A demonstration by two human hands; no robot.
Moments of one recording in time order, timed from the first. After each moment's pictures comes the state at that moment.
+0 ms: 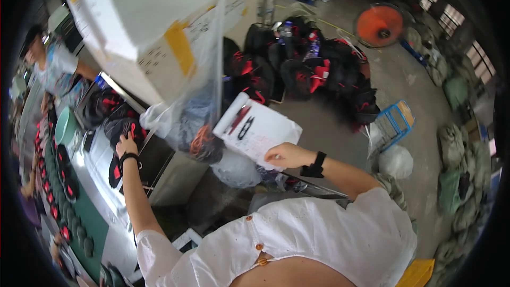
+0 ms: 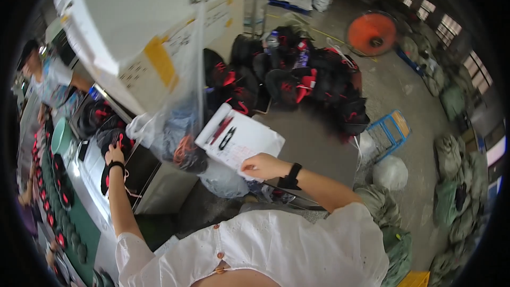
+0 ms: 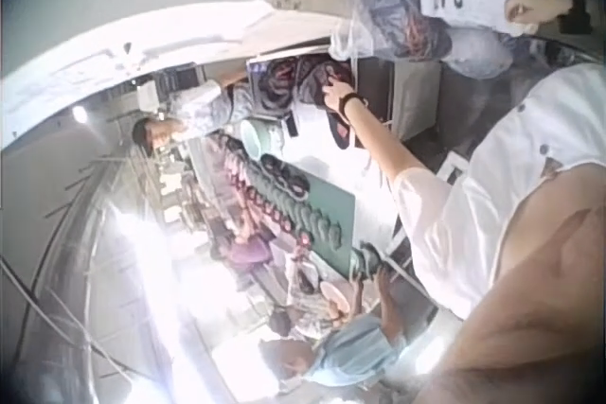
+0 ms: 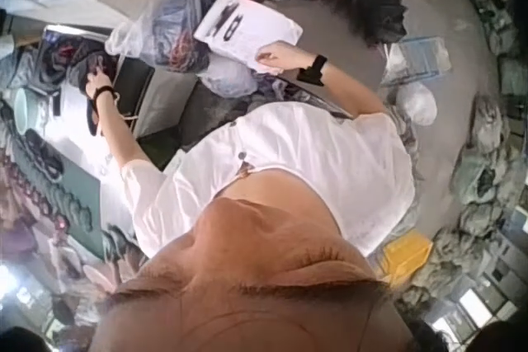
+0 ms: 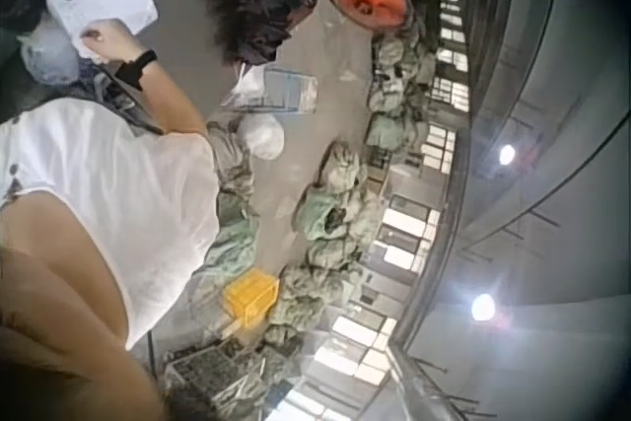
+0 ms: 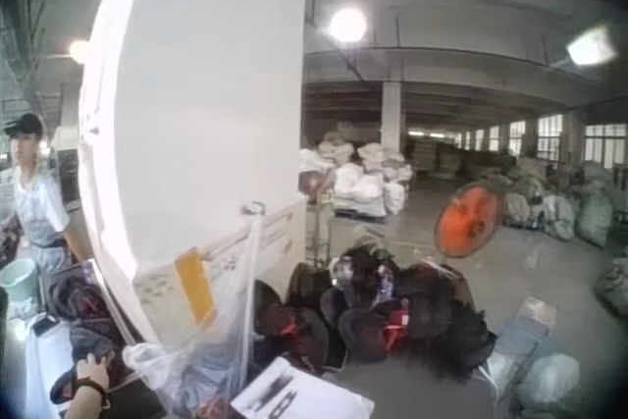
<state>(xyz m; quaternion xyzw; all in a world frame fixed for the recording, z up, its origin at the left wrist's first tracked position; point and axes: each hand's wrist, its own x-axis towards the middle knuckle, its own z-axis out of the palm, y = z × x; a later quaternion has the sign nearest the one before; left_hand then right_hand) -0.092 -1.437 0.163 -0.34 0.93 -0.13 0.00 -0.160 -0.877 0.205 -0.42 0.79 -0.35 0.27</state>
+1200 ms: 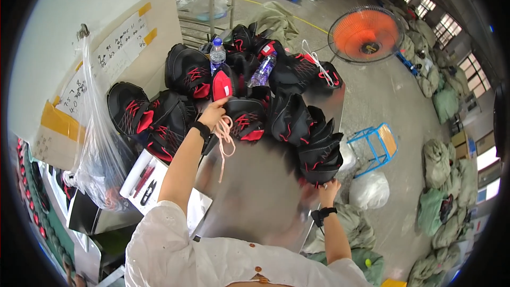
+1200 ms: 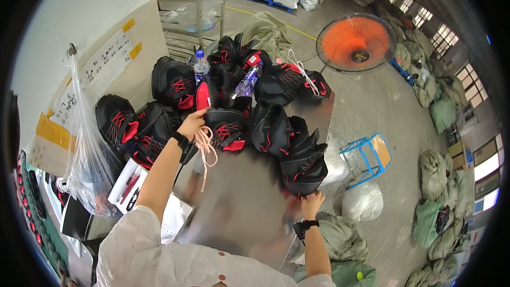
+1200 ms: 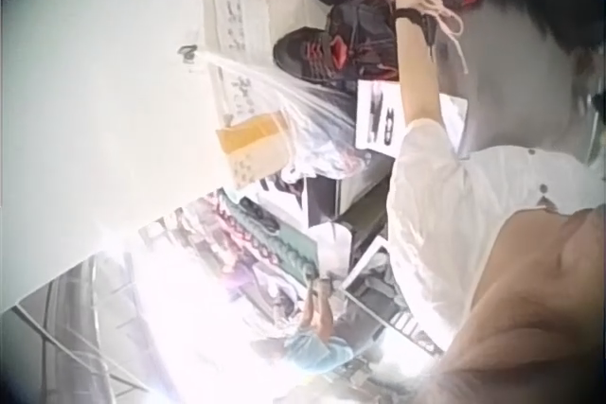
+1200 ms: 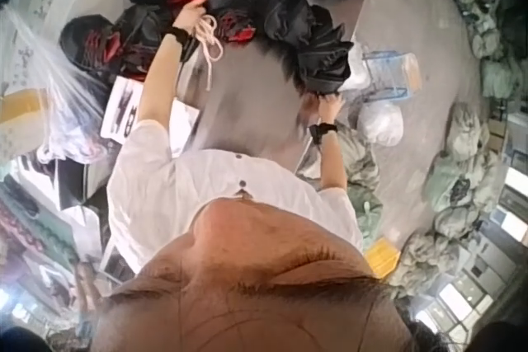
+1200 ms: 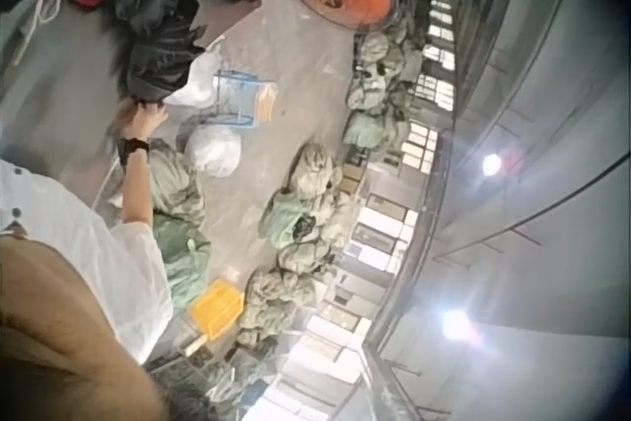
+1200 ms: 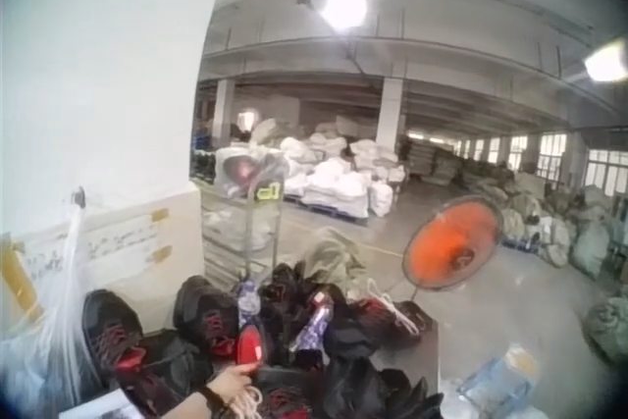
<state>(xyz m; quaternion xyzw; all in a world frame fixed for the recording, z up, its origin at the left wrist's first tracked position) -0.512 -0.877 0.128 -0.06 0.61 0.78 0.14 -0.283 -0.431 0.034 0.12 0.96 -0.23 -0.13</state>
